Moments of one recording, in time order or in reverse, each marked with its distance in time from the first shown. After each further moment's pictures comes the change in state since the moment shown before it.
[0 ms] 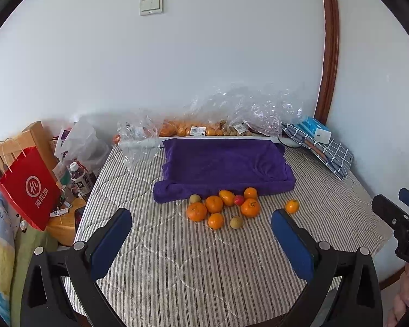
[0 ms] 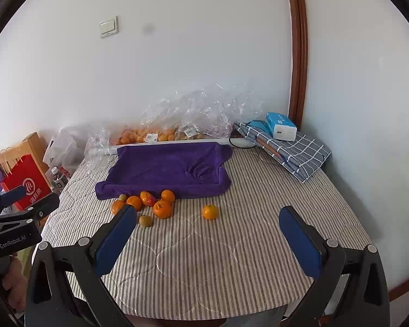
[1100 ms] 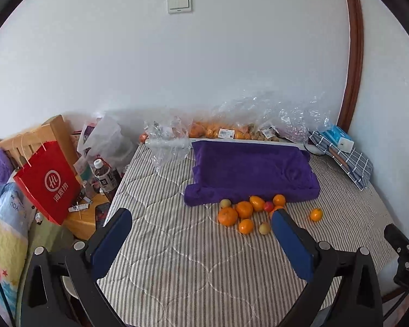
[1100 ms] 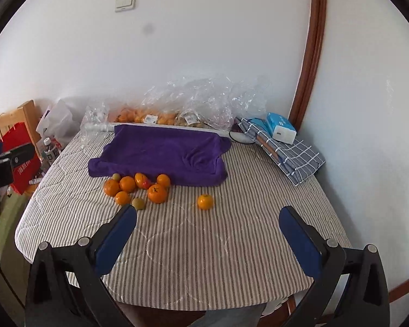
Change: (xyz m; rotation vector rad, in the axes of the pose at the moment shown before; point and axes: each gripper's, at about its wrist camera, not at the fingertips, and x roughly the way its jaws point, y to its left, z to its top) left arm 0.000 0.040 0.012 -0.057 0.013 0.090; right arm 0.006 0.022 -0.005 -0.107 0.041 -0.077
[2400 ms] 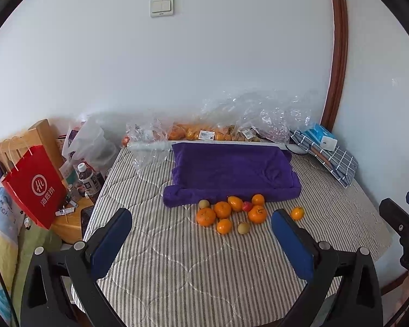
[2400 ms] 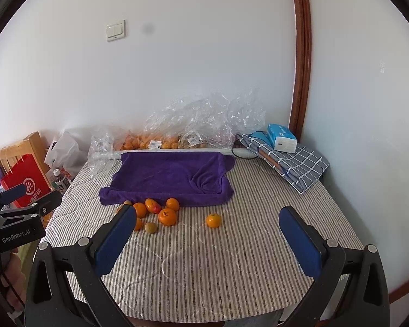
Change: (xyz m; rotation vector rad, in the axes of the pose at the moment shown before) left arm -0.010 -0.023 -0.001 0.027 -0.016 -0.062; right arm -0.022 -0.004 0.016 0.081 -0.076 0.048
